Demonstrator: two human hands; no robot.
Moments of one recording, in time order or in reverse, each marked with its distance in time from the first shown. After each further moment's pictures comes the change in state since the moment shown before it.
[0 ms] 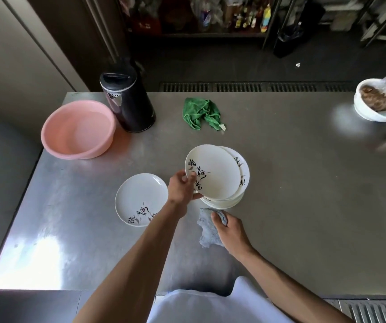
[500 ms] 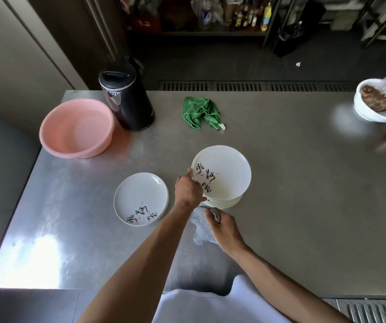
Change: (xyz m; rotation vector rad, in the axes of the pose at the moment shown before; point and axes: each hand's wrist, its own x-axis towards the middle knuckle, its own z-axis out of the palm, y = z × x) left_hand 0.010 -0.005 0.014 0.539 -0.017 0.051; right_hand 0.001 -0.019 0.005 -0.017 -0.076 0.006
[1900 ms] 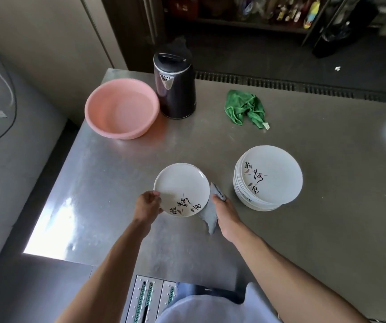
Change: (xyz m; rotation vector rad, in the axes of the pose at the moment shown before) left_hand -0.015 -0.163 -0.167 -0.463 0.237 -0.293; right_hand 0.049 -0.052 0.116 0.436 -0.085 0.460
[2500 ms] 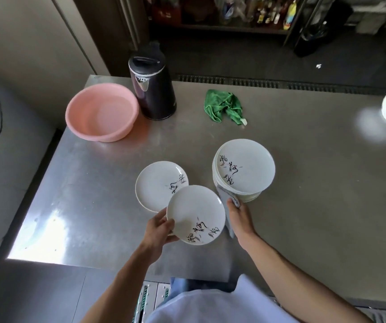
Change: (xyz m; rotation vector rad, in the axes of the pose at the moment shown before) left_hand -0.093 -0.038 0.046 -0.091 -0.332 -0.051; right_hand -0.030 0.019 -0.095 -0.128 0.218 -0.264
